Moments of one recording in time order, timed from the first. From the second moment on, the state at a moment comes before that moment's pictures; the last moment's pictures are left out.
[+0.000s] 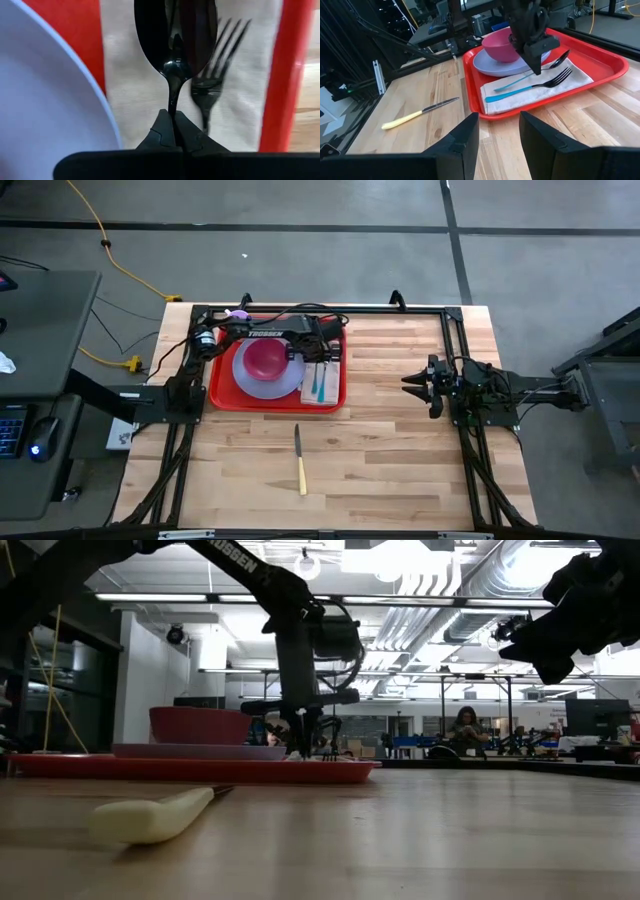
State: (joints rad) left arm 0.34 2.12 1.66 -0.87 -0.05 -1.14; right arm -0.03 0.13 0.15 -0.22 0.06 0.34
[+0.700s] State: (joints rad) left arm 0.34 2.12 1.66 -0.89 -0.03 -1.15; right arm -0.03 0.13 0.15 -0.22 0.06 0.36
